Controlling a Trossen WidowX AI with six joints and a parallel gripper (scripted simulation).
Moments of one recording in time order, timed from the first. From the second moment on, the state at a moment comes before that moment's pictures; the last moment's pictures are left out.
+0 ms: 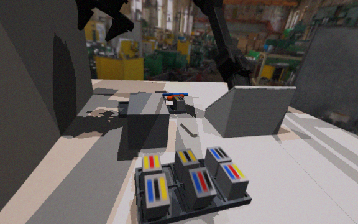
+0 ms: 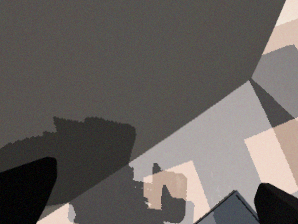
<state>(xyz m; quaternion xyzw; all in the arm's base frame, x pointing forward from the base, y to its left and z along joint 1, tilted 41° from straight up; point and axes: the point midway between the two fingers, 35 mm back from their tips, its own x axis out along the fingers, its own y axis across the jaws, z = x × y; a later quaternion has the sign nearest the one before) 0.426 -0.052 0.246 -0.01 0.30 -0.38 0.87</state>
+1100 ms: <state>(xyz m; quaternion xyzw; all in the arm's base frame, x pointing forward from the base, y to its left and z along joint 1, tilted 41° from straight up) 0.383 0.056 0.095 -0.23 0.65 -0.27 0.67</state>
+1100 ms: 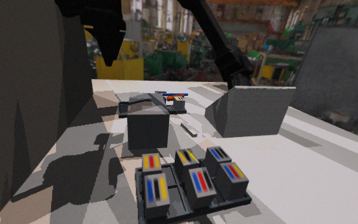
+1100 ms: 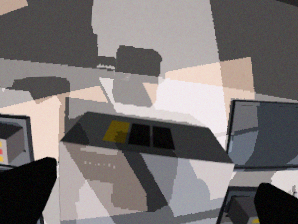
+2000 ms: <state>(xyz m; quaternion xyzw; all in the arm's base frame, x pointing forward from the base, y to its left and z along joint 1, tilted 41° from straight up) 0.172 -0.085 0.153 0.23 0.36 -0.61 0.67</state>
